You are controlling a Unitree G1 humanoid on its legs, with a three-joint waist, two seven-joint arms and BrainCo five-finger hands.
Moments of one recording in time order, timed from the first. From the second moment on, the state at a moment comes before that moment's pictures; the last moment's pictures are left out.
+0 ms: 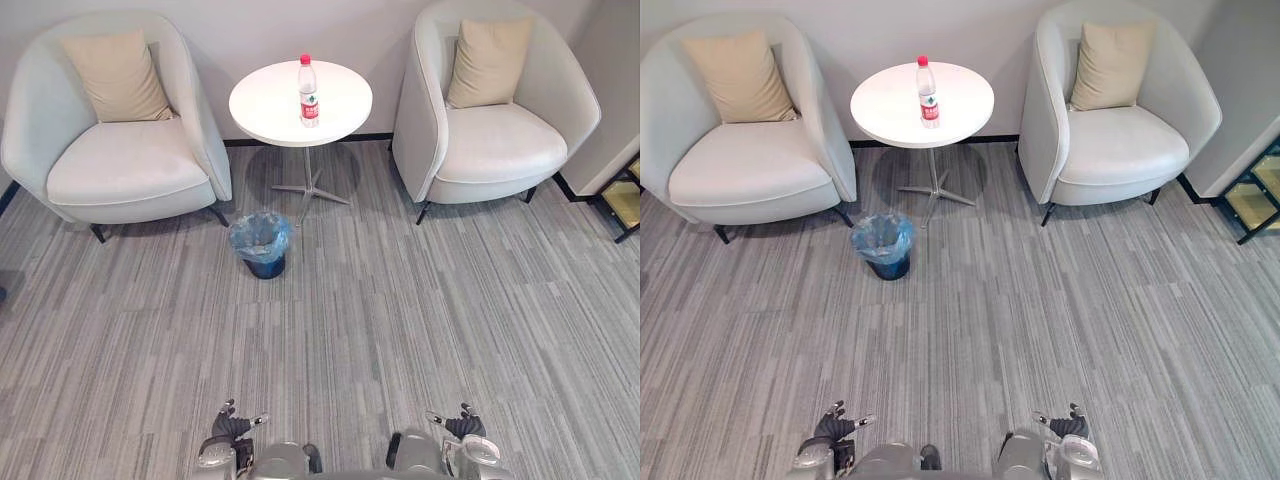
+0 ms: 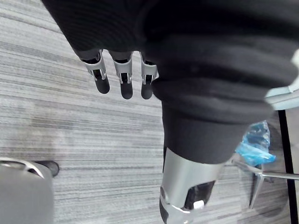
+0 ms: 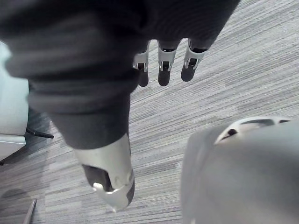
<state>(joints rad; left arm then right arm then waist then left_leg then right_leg) 0.03 0.06 0.20 1.00 0.05 -0.05 0.11 0.01 -0.06 -0.29 1.01 -0.05 -0.02 -0.21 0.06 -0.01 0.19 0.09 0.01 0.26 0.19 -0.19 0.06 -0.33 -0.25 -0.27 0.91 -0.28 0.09</state>
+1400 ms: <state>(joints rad) 0.06 0.07 0.24 1.05 0.04 -0.05 0.11 0.02 -0.11 -0.23 1.05 -0.05 -0.02 -0.19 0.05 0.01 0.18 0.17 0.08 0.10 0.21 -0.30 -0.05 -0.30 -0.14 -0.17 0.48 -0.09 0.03</state>
